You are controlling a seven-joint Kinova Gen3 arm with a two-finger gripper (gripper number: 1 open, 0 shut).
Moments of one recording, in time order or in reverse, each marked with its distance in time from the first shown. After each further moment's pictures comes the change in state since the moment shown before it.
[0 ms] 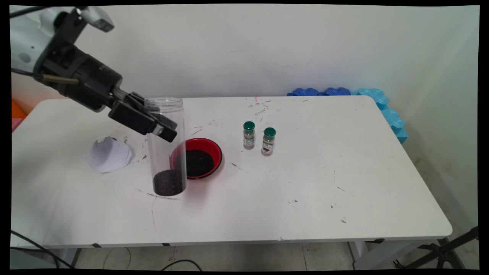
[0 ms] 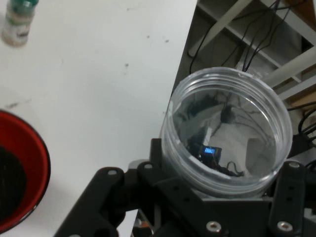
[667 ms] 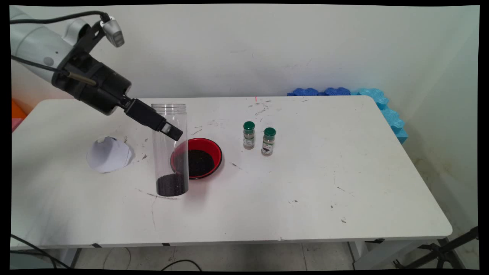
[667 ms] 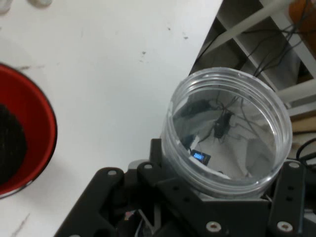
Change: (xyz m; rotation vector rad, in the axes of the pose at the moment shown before) arm -0.002 -0.031 0.012 0.001 -0.014 -0.223
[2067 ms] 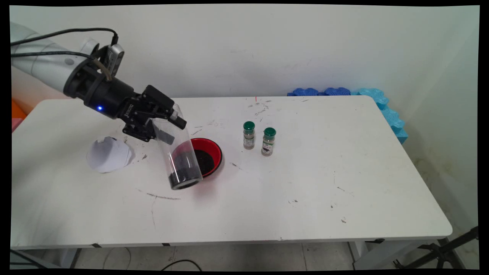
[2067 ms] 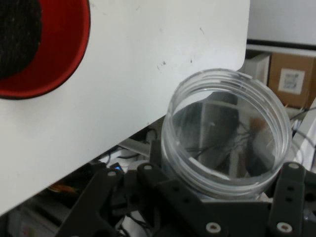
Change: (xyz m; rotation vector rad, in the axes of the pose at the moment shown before) arm -0.010 -0.047 0.007 -0.039 0.051 -0.740
